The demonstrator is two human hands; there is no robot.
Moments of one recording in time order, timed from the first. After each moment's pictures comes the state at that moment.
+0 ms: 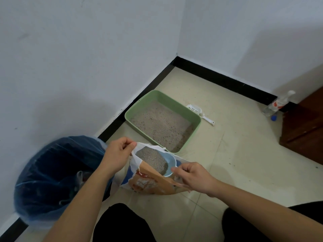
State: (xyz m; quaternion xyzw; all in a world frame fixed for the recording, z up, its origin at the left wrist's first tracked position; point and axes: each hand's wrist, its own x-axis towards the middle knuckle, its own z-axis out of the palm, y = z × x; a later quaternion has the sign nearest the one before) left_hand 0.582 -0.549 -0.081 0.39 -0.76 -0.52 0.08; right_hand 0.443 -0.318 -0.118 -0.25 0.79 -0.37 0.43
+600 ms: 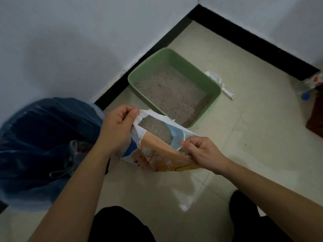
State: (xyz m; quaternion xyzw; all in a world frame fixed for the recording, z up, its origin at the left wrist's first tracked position) left_hand 0.577 -0.561 -0.137 0.39 -0.69 -0.59 0.17; right_hand 0.430 -0.350 -0.165 -0.27 0.77 -0.40 0.42
